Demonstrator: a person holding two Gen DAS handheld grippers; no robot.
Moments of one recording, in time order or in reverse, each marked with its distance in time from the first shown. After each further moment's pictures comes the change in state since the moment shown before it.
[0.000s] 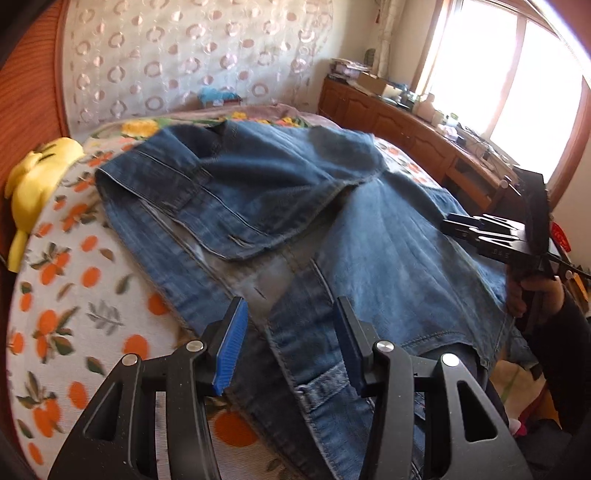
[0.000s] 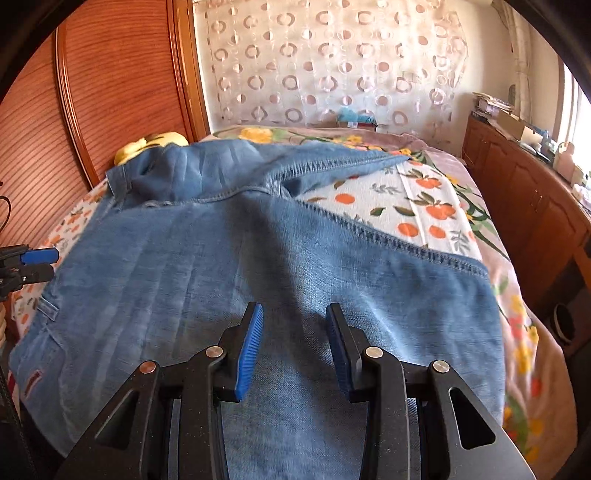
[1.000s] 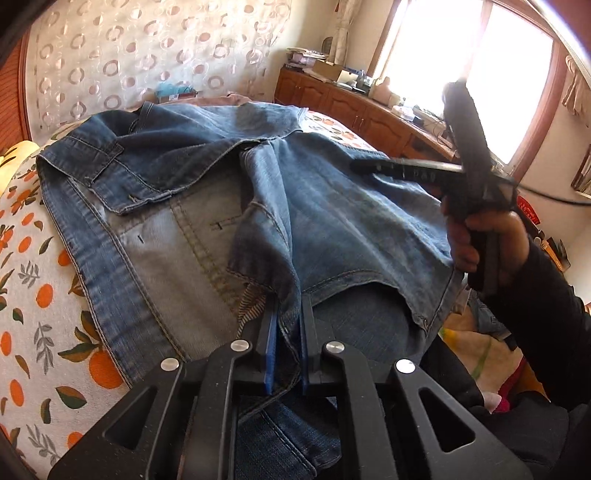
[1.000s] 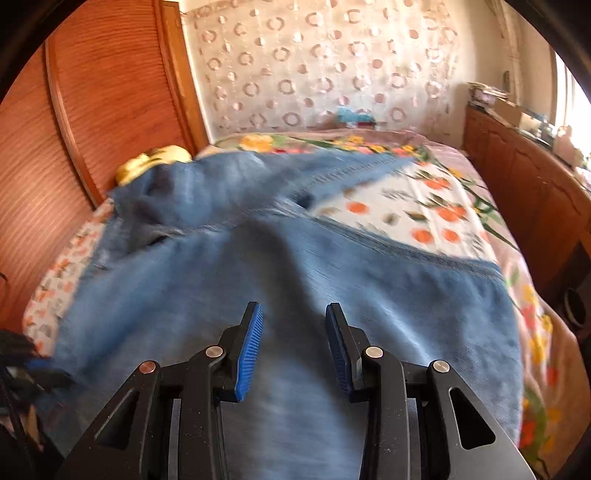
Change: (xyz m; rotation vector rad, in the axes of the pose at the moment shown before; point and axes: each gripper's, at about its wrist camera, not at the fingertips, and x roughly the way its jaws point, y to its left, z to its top) left arm -0.001 -0.071 -0.042 0.065 0.028 -0.129; right arm -0.005 0.019 0.021 0.069 -0.028 0.060
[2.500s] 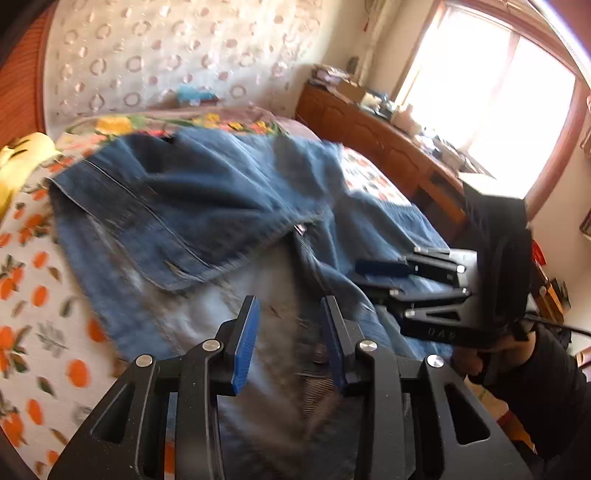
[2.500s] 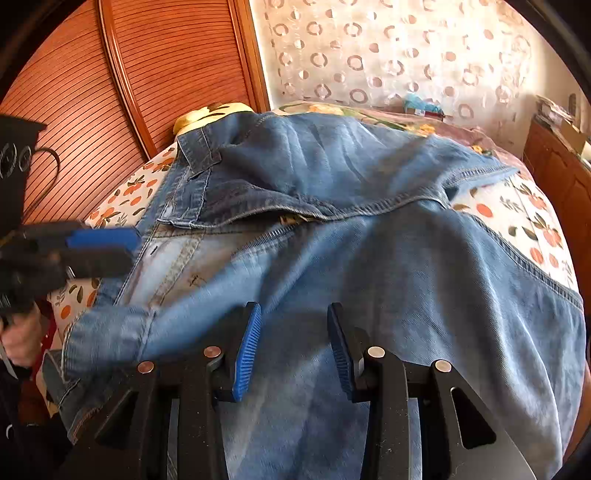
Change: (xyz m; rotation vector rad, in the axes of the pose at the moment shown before) left arm -0.001 0.044 0.058 -0.094 -0.037 -0.001; right arm 0.048 0.066 0.007 -0.155 0.116 0.151
